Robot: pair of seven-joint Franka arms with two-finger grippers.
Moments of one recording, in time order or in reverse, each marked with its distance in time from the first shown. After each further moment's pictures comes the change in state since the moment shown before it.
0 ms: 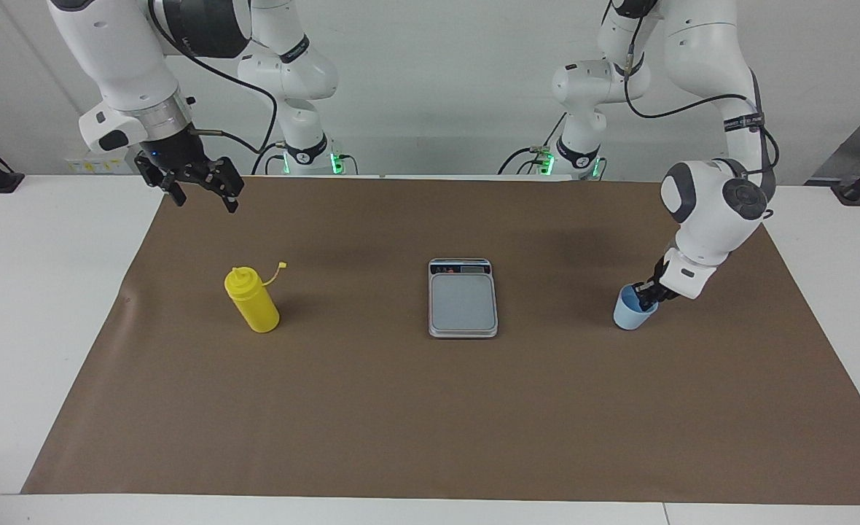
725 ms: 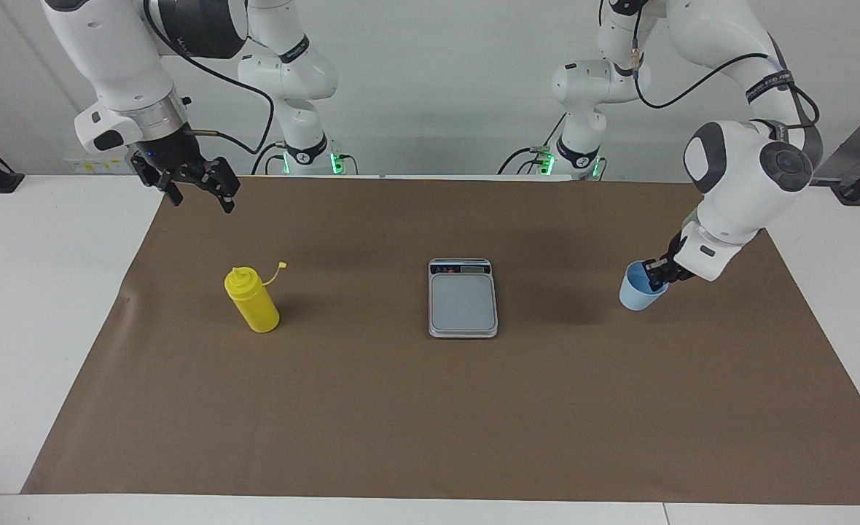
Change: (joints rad) left arm -0.059 -0.012 -0.020 0.318 -0.004 -0.419 -0.001; right arm -0.010 -0.001 0.000 -0.001 0.000 0.000 -0.001
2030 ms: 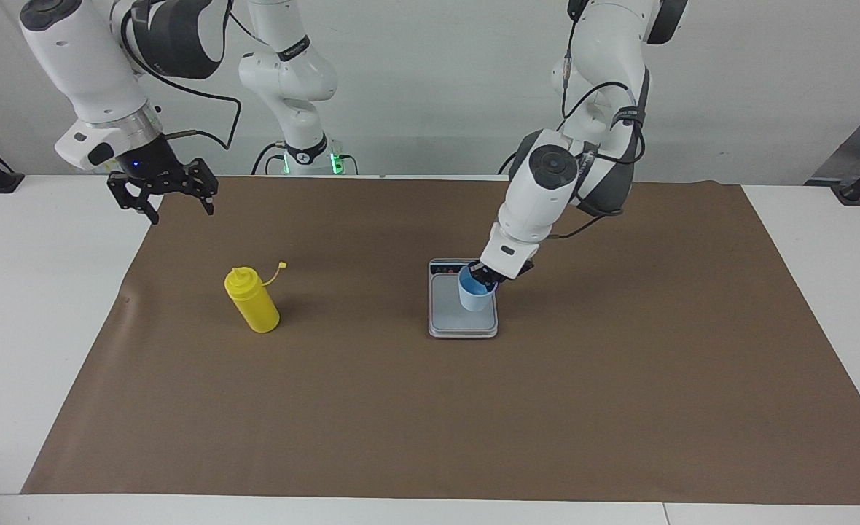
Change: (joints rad) left arm -0.472 0.175 -0.004 0.056 -0.089 0.242 -0.583; right arm -0.125 -0.084 -0.010 -0.225 0.078 0.207 -0.602
